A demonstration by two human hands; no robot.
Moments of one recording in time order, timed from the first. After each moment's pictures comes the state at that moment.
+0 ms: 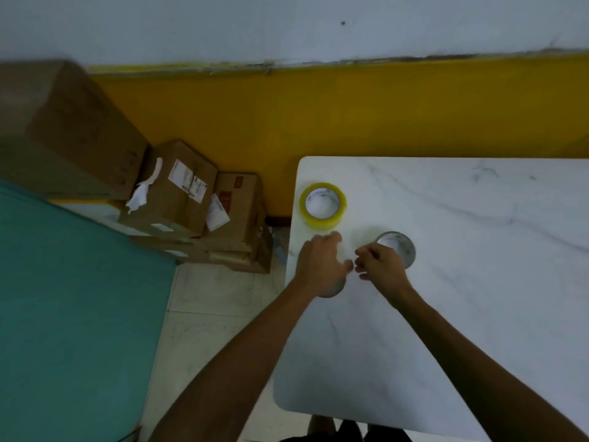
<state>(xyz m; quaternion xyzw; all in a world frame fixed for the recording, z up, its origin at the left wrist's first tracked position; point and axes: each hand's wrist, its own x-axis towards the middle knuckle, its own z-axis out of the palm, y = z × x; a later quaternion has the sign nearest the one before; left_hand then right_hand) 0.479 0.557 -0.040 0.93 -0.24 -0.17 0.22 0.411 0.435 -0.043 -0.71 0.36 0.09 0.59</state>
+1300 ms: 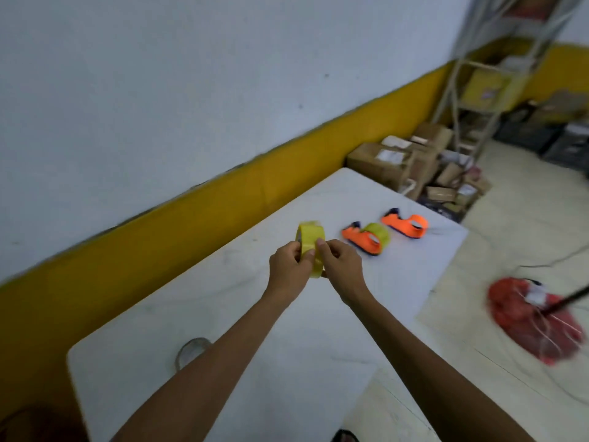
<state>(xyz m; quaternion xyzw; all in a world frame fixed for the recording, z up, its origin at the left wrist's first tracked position) 0.277 0.282 0.135 0.71 -0.48 -0.29 0.43 0.172 0.247 0.126 -0.61 0.56 -0.37 0.42</state>
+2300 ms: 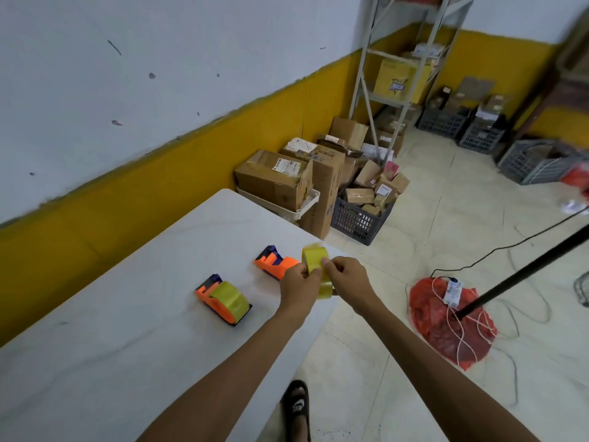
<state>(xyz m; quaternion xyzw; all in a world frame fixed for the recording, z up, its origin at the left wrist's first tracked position) -0.066 -0.038 0.081 0.67 -0.39 -0.47 0.42 -0.174 -0.076 0.065 -0.60 0.66 -0.27 0.37</state>
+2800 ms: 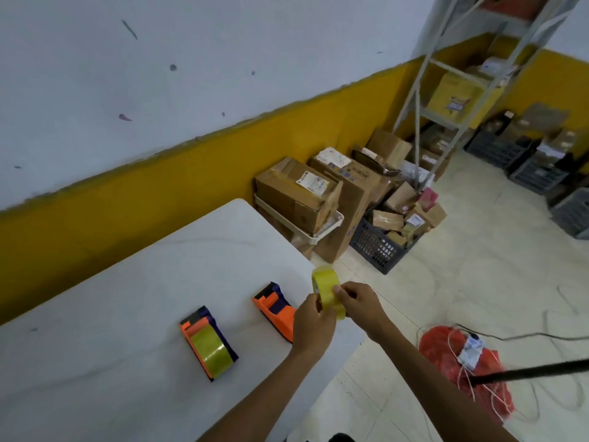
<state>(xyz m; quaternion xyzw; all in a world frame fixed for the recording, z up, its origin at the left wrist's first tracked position) -0.082 -0.154 0.039 0.71 -0.36 -0.45 0.40 -0.188 -0.232 0.025 -0.66 0.61 -0.17 0.42</state>
